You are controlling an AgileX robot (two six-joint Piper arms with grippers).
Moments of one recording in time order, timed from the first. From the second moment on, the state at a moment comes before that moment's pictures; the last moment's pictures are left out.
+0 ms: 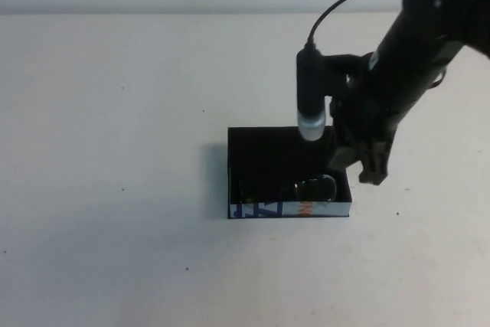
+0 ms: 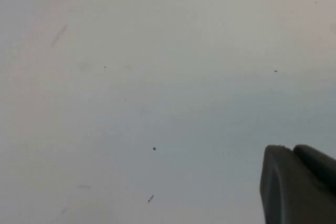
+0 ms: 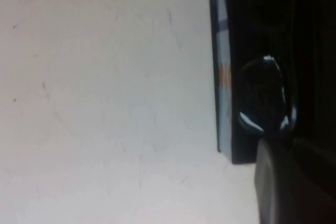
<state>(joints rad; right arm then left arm) 0.49 1.80 -1.63 0.21 1.22 -1.08 -0.06 -0.02 0.02 -0.01 0.36 0.08</state>
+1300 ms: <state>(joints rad) 0.53 2.13 -1.73 0.24 0.98 -1.16 -0.06 -0.02 0.02 -0.01 0.36 0.08</state>
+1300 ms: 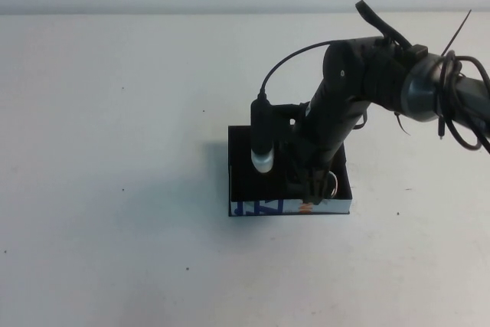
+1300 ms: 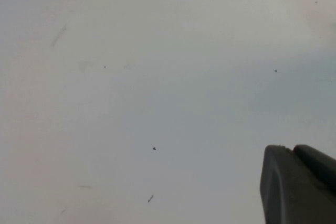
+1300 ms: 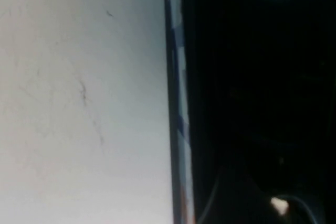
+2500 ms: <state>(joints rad) 0.22 1.74 -1.49 0.18 1.22 -0.10 -0.06 -0.02 0.02 -0.01 0.36 0.08</state>
